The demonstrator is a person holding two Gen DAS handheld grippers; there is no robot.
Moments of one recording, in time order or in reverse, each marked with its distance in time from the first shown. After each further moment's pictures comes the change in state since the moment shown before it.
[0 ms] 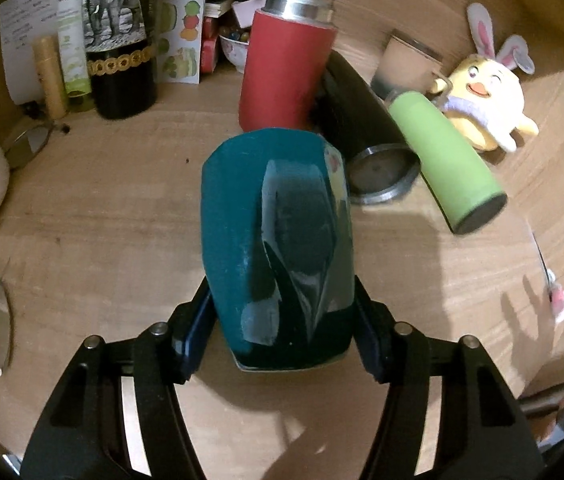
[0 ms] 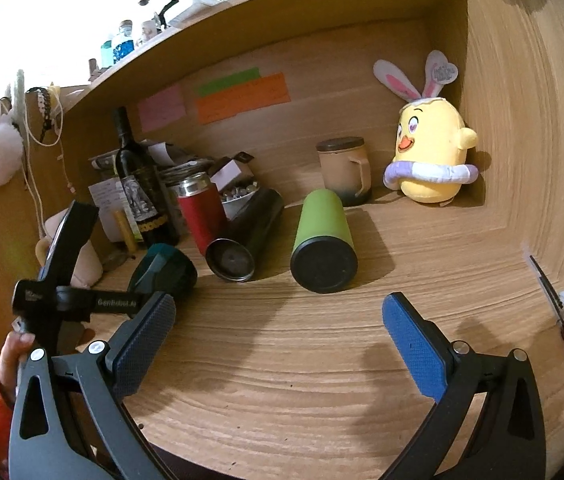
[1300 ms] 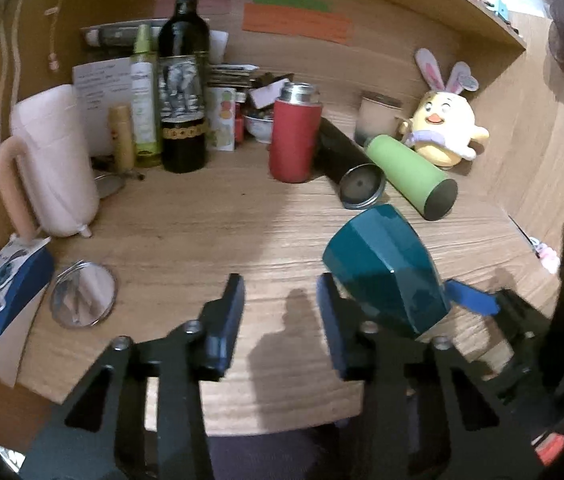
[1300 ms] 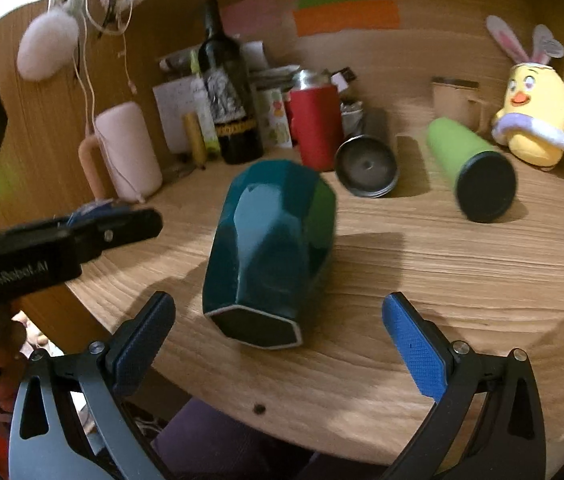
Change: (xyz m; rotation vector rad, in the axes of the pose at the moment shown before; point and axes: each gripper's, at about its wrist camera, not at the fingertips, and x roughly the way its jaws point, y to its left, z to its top) left arm -0.085 0.027 -0.067 0.127 -0.304 0.015; right arm 0.056 0.113 -0.057 -0.140 0.215 0.144
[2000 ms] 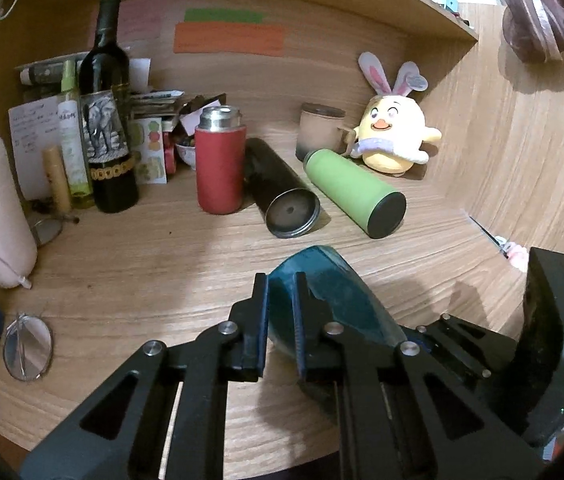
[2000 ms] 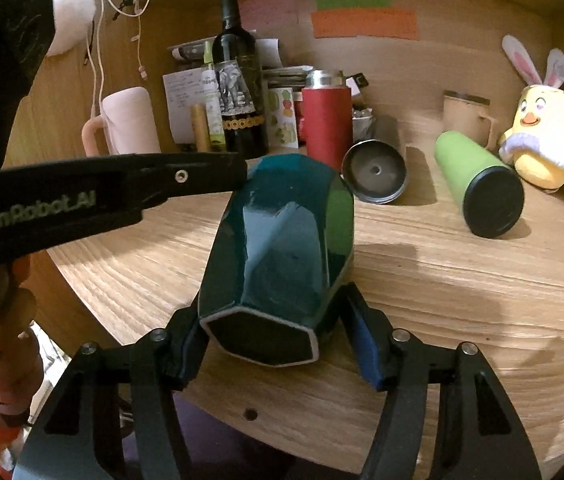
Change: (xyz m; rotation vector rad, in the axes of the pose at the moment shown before) left arm 0.013 -0.044 0.018 0.095 -0.060 -0.130; right arm 0.001 0.004 -0.002 -0.086 -0.018 -0.017
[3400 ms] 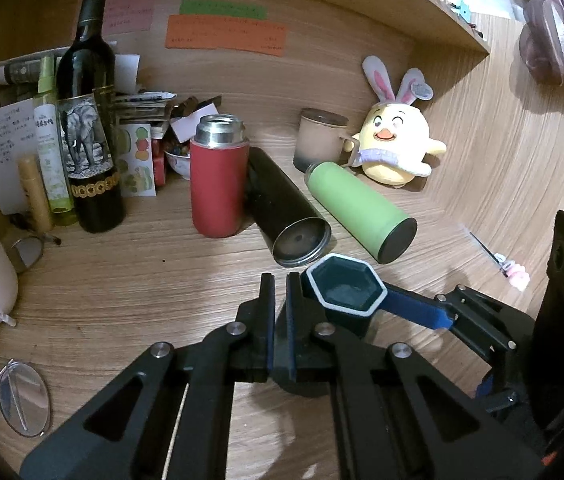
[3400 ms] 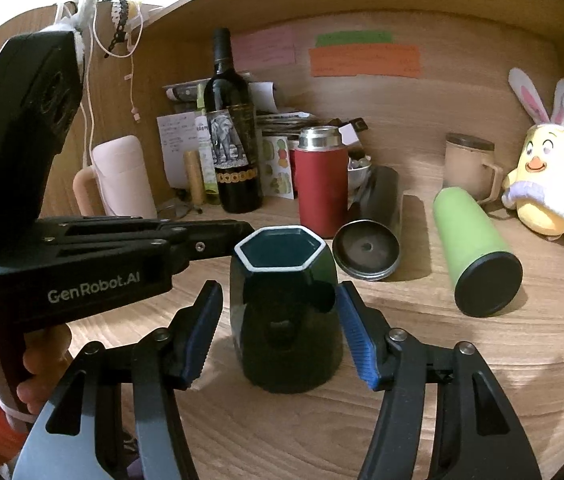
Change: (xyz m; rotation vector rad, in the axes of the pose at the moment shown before) left arm 0.027 0.025 0.032 -0.014 0.024 -0.063; right arm 0.004 -0.014 0.047 -0.008 -0.087 0.018
